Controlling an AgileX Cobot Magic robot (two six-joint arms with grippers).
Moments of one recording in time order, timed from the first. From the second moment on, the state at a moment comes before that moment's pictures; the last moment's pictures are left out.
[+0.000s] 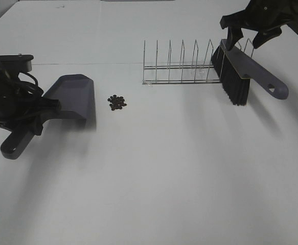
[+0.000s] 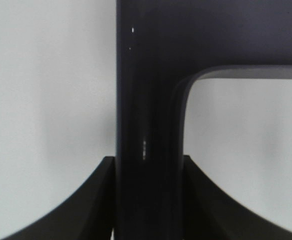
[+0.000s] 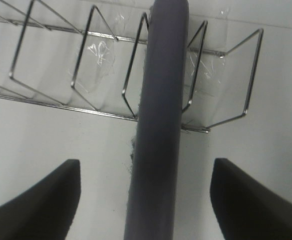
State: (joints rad) left arm -0.29 1.86 -1.08 -0.01 0.65 -0.28; right arm 0.03 2.43 -2.28 0.02 1.12 -0.11
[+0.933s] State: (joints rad) left arm -0.29 1.86 -1.08 -0.01 0.65 -0.28; right arm 0.03 2.54 -2.28 -0.01 1.08 -0.09
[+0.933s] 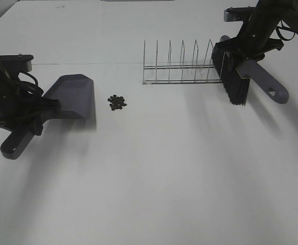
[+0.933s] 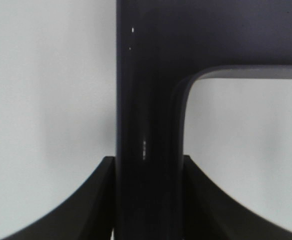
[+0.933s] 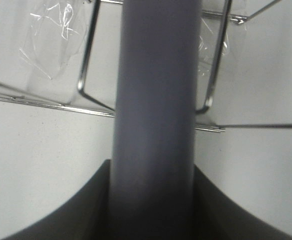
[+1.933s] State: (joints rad) left arm -0.29 1.86 -1.08 -0.02 0.70 -0.28; right arm 0.05 2.17 -2.20 -0.04 1.23 0.01
